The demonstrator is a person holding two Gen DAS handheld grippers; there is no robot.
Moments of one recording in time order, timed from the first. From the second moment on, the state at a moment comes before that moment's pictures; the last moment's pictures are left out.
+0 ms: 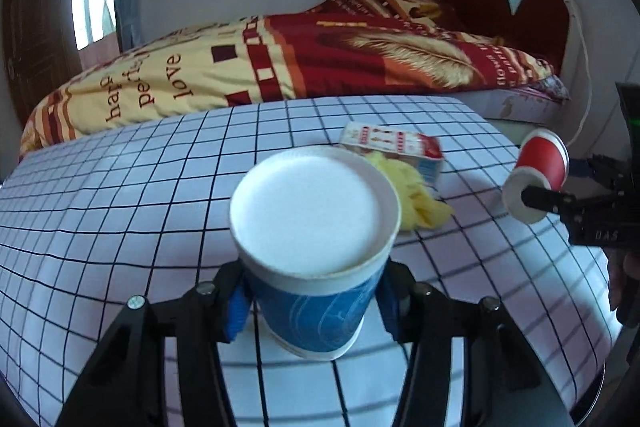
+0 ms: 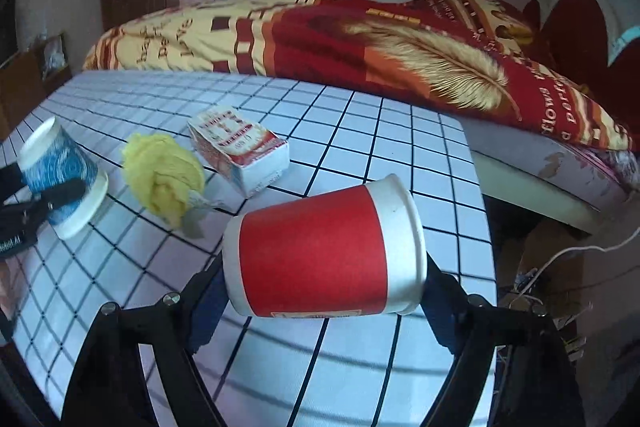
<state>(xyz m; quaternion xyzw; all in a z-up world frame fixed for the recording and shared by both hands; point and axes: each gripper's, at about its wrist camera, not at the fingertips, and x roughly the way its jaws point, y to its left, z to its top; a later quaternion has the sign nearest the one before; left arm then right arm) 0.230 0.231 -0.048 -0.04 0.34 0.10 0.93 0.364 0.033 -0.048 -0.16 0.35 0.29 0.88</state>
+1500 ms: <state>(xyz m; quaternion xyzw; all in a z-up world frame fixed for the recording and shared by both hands) 0.096 0.027 0.004 0.02 0.29 -0.07 0.95 0.124 -0.190 0.030 -0.08 0.29 0.15 0.94</state>
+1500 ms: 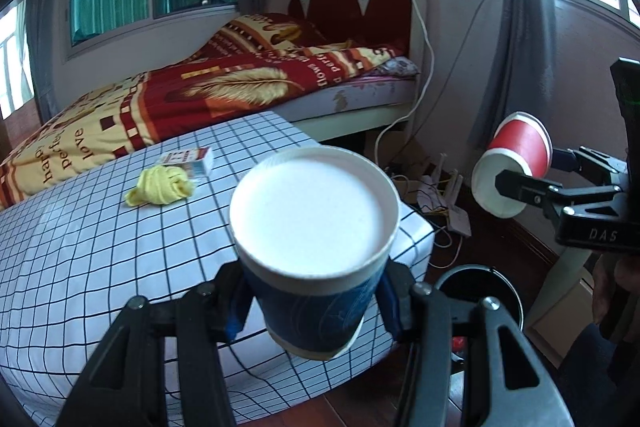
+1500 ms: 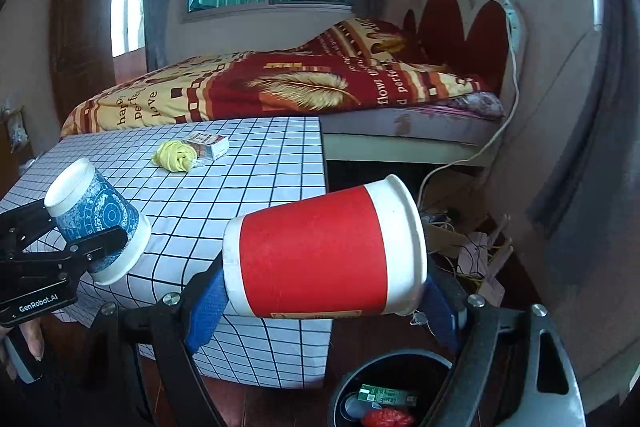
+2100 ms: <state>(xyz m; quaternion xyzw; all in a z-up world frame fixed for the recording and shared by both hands) 0.098 -0.051 -0.012 0.05 0.30 -0.16 0.94 0.098 -0.269 0.012 -0.05 0.30 0.08 0.95</state>
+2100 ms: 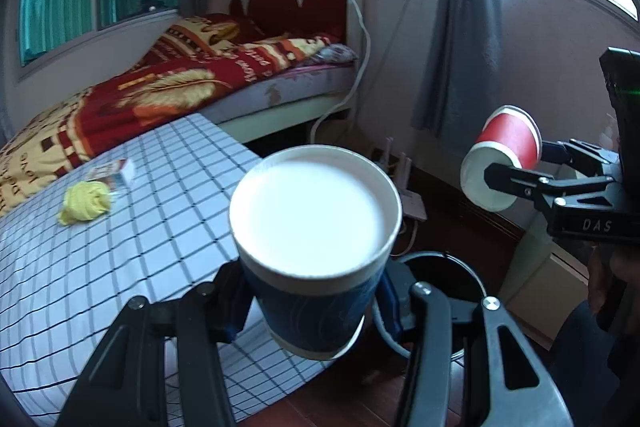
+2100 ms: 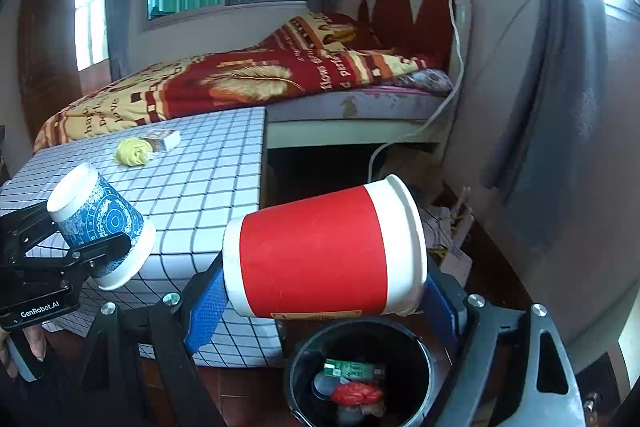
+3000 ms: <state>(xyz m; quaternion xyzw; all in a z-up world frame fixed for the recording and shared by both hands) 0.112 -0.156 -0.076 0.08 0.36 -0.26 0.89 0.067 -0.370 -0.060 -0.04 0.37 0.02 0.93</state>
